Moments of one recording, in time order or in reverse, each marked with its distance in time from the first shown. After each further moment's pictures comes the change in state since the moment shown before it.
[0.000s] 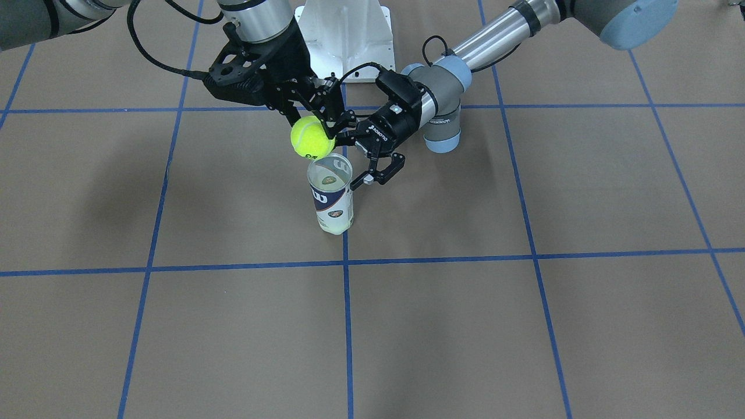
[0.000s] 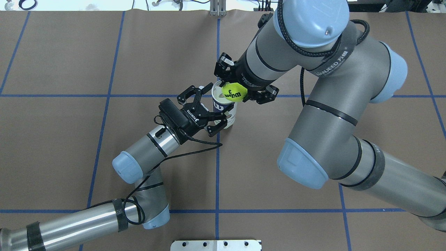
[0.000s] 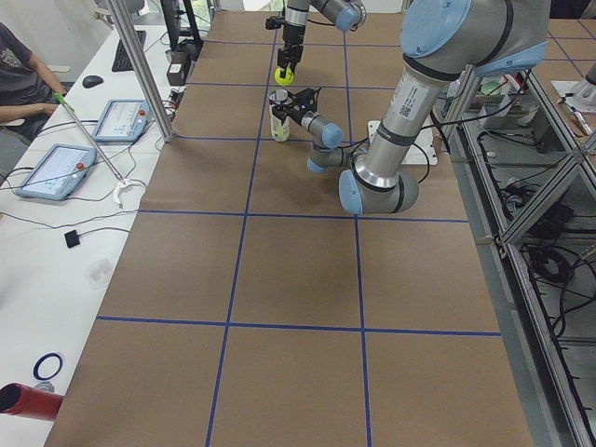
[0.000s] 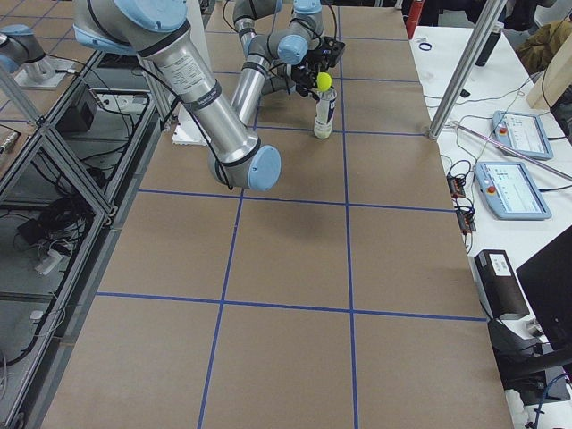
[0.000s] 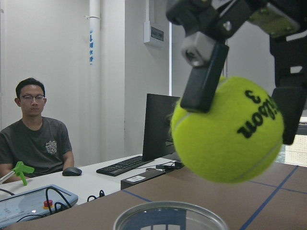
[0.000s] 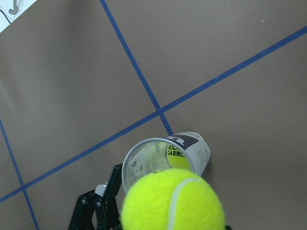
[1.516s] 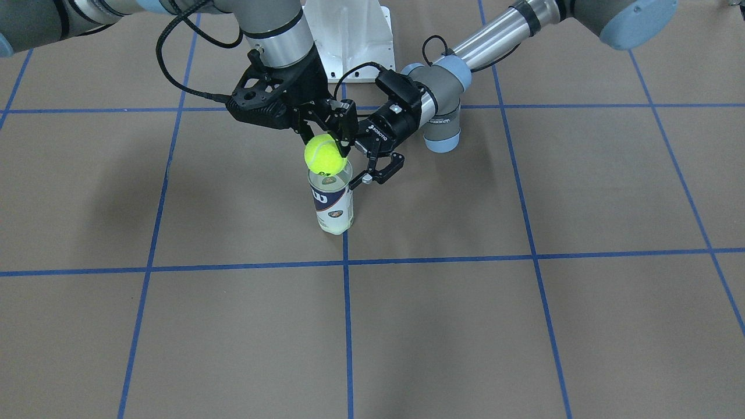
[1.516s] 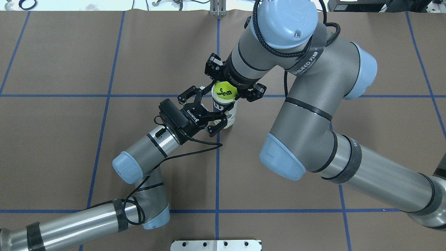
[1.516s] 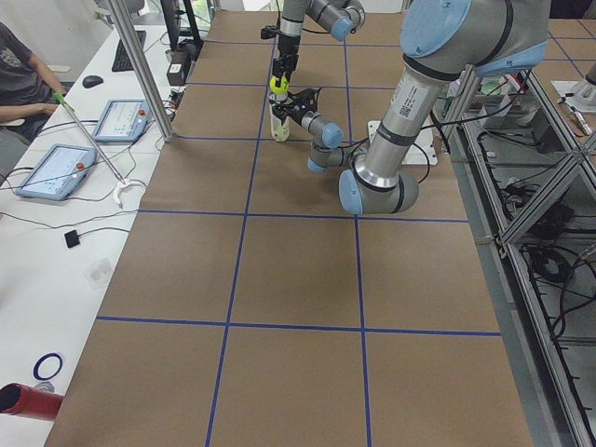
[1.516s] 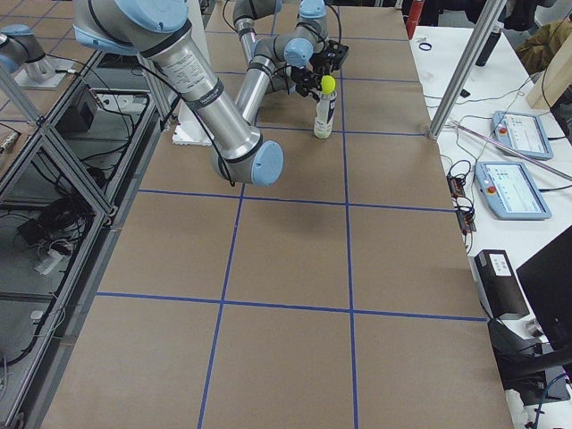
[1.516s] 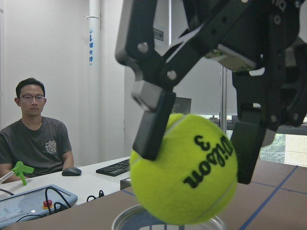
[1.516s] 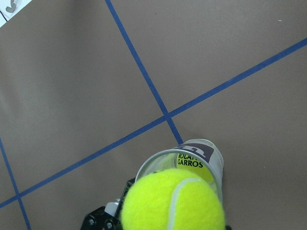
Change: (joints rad) left arm 0.001 0.000 -0.001 0.000 0.000 0.000; right arm -0.013 0.034 -0.092 0.048 -0.023 -0.006
